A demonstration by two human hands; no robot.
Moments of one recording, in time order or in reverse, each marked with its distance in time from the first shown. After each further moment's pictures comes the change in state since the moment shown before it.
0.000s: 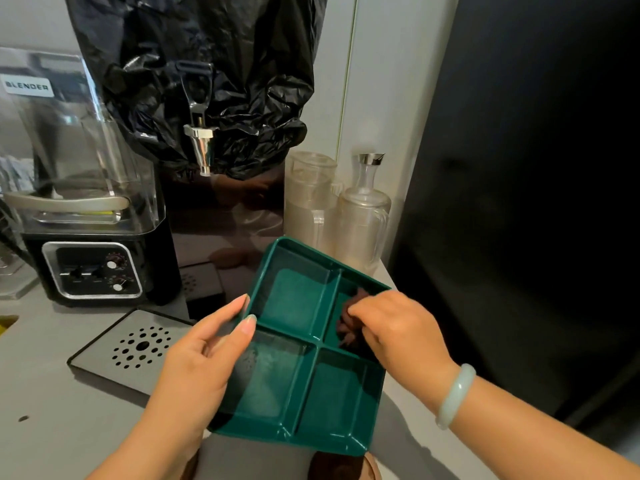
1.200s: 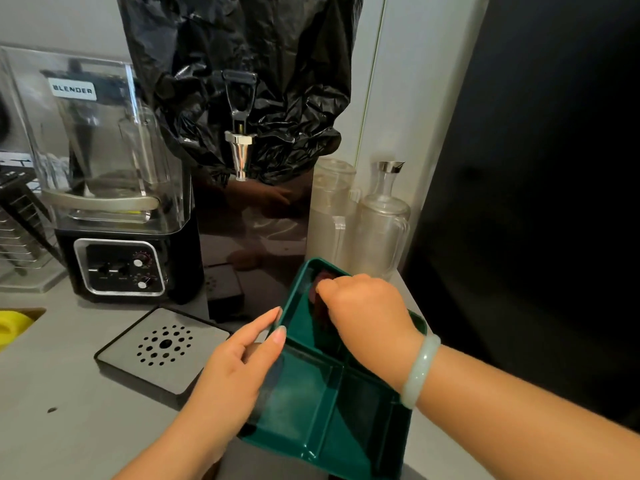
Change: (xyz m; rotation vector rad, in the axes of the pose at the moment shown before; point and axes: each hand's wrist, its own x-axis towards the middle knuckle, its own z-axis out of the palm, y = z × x) left_hand 0.008 -0.015 -0.013 0.055 -0.144 -0.093; right_hand 0.066 -0.070 0.002 -0.315 -0.208 -0.074
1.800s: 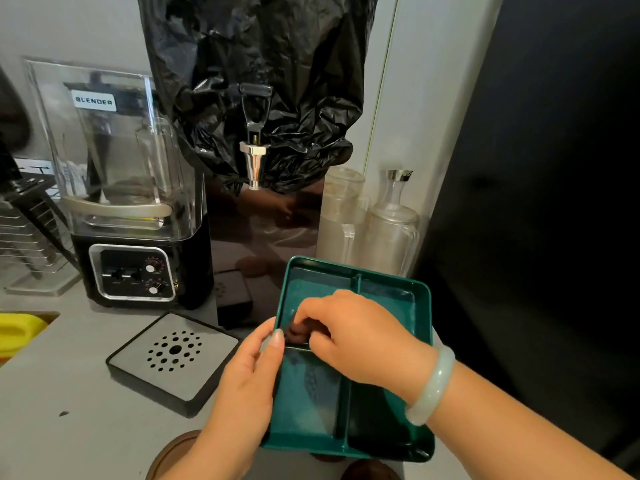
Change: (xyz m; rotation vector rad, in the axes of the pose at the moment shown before) left_hand 0.001 -0.009 0.014 -0.222 0.090 0.015; right_hand 0.006 -0.009 -0.009 0.566 -0.244 -0.062
